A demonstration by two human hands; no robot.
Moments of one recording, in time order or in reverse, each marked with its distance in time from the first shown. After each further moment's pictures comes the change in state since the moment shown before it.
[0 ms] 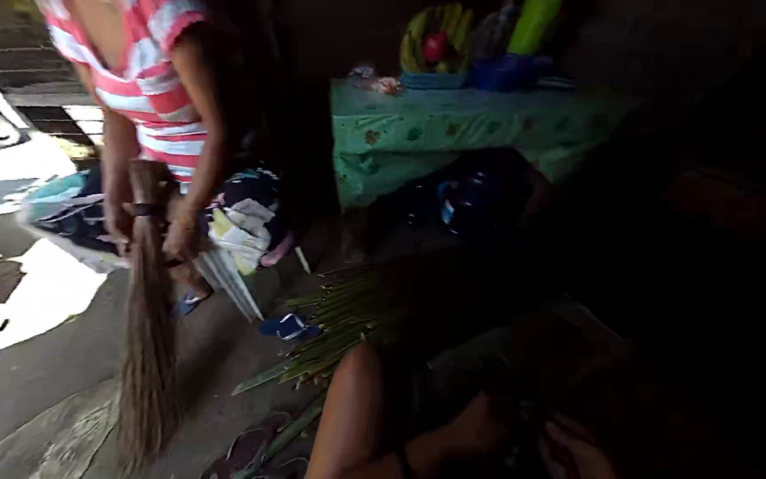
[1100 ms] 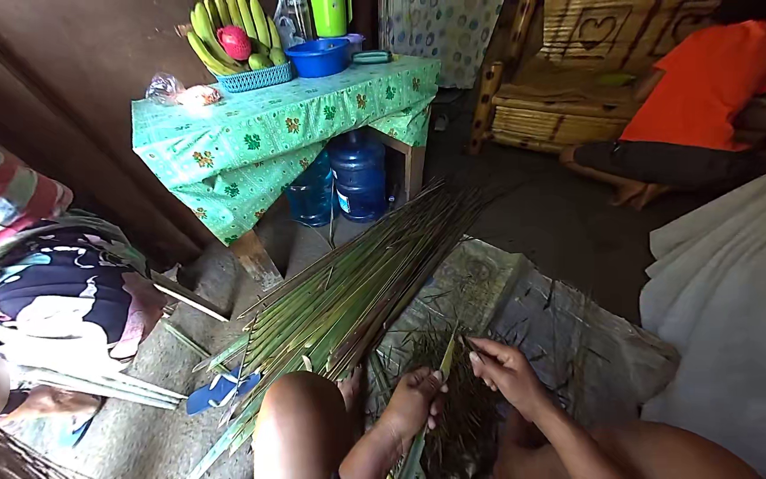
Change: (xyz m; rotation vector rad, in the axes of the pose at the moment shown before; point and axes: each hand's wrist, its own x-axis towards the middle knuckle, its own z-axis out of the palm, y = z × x) left_hand 0.007 -0.004 0.005 -0.252 -0.077 -0.199; right_hand 0.000 0.004 -0.007 -0.406 0.446 -0.304
